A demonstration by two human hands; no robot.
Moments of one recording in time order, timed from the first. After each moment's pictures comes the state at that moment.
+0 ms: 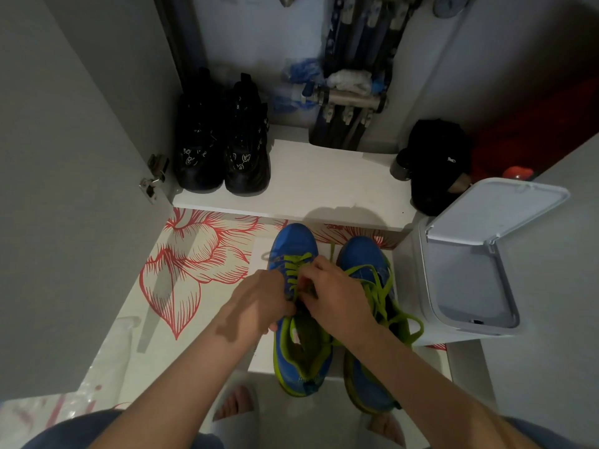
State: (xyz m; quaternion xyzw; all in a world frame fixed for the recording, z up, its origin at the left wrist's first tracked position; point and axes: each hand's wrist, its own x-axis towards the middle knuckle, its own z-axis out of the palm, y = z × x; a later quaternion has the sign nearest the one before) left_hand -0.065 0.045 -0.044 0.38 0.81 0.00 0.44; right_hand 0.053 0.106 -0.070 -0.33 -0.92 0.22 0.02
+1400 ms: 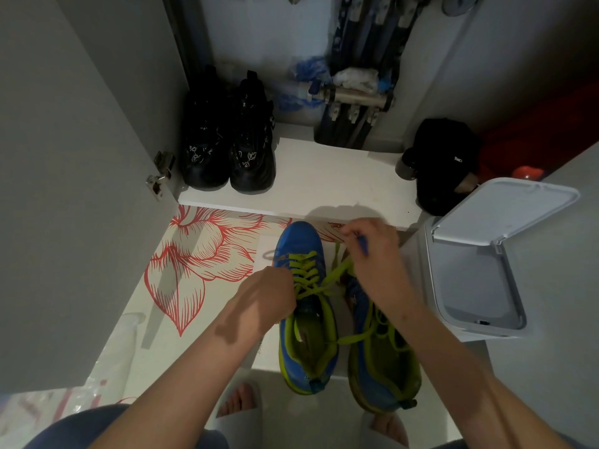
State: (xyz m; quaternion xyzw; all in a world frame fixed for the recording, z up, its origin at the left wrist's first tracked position) left_hand -0.065 0.052 -0.045 0.45 0.80 -0.07 0.40; right_hand 0.063 0.150 -0.055 -0.44 -0.83 0.27 0.23
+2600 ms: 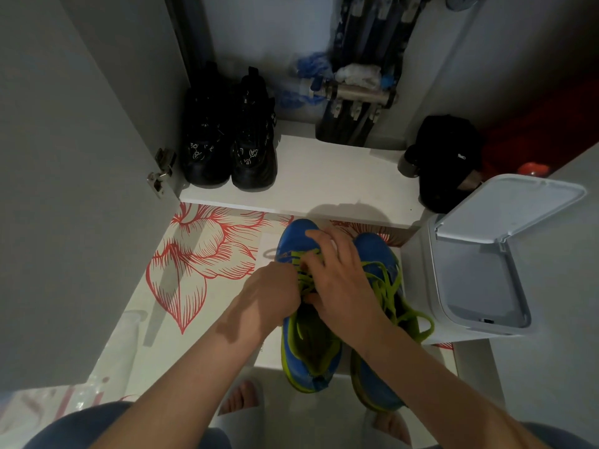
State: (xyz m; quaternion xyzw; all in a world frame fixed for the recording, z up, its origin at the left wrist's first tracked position) left_hand -0.058 0.053 -0.044 0.42 0.82 -0.07 0.38; right_hand 0.050 0.100 -0.071 -0.27 -0.96 0.05 0.09
